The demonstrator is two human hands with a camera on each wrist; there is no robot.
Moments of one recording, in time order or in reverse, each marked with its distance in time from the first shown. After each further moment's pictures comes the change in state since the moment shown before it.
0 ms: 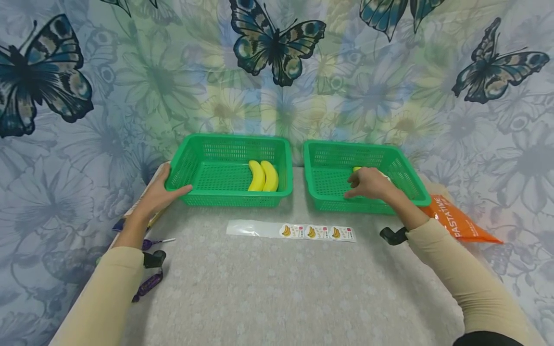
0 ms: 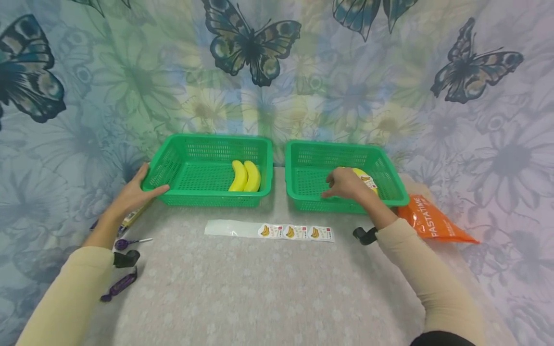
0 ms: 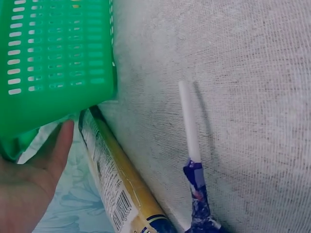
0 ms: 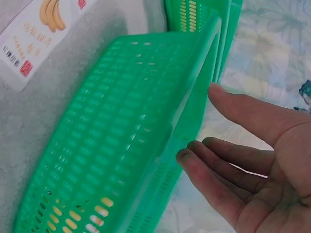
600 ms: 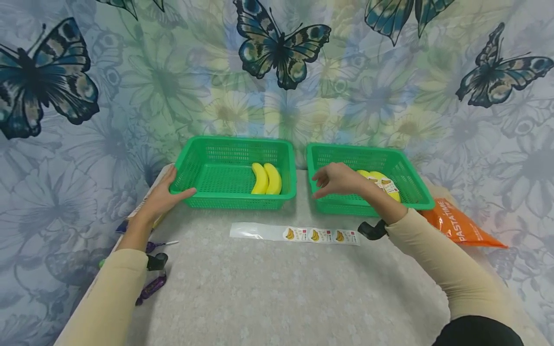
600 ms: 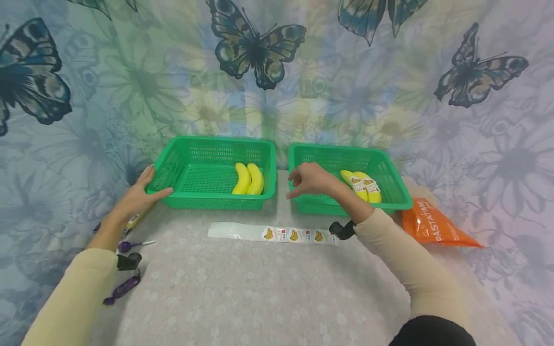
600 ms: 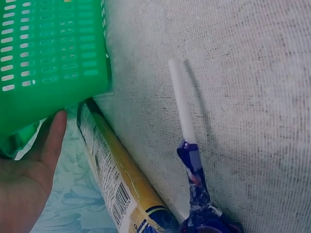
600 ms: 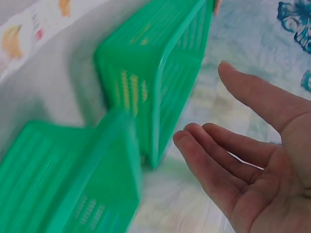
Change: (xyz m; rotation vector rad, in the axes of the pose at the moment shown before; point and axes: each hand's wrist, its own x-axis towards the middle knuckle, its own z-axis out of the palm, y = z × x) left_hand 0.003 -0.005 0.000 -0.003 -0.012 0.044; right_hand 0.024 -0.087 -0.011 0.121 -0.110 -0.170
